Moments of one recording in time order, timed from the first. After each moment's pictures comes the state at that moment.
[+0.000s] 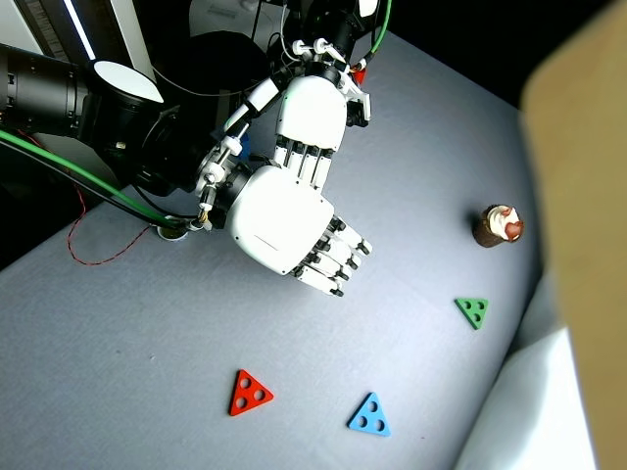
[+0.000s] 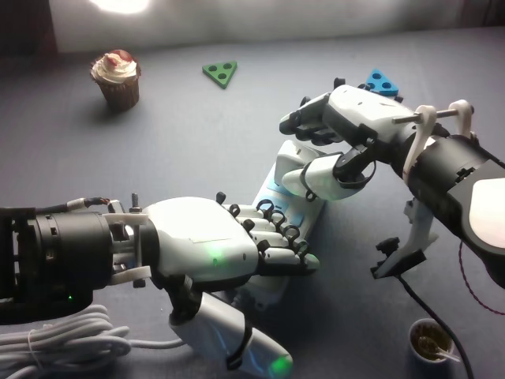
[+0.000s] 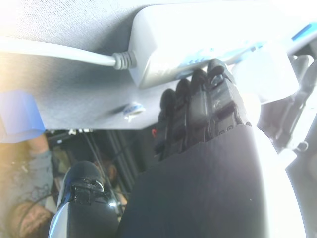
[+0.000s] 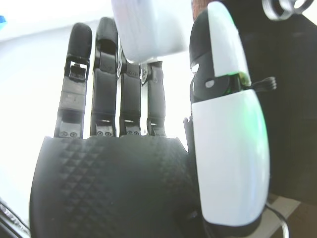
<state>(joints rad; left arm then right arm) 0.72 -1.06 0.98 0.83 -0.30 0.22 -0.23 -1.29 1.00 -1.88 -0.83 1.61</state>
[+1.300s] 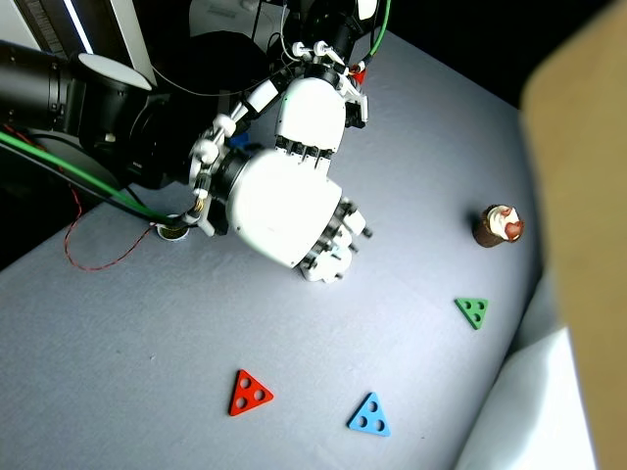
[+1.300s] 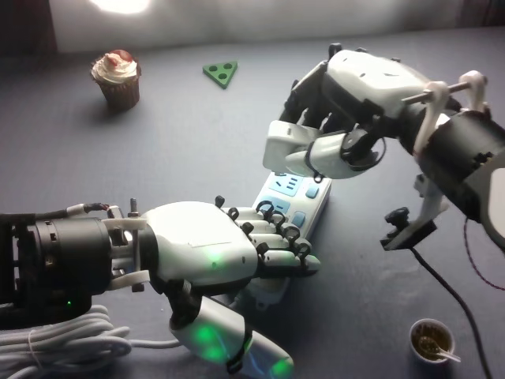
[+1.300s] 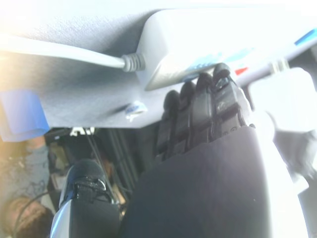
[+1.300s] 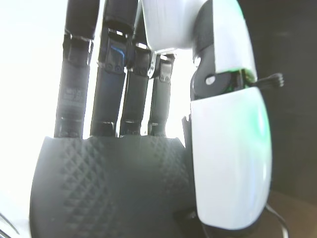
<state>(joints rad) 0.73 -1.07 0.99 0.83 -0.31 0.20 -0.20 -1.24 0.95 -2.03 -0.84 1.62</state>
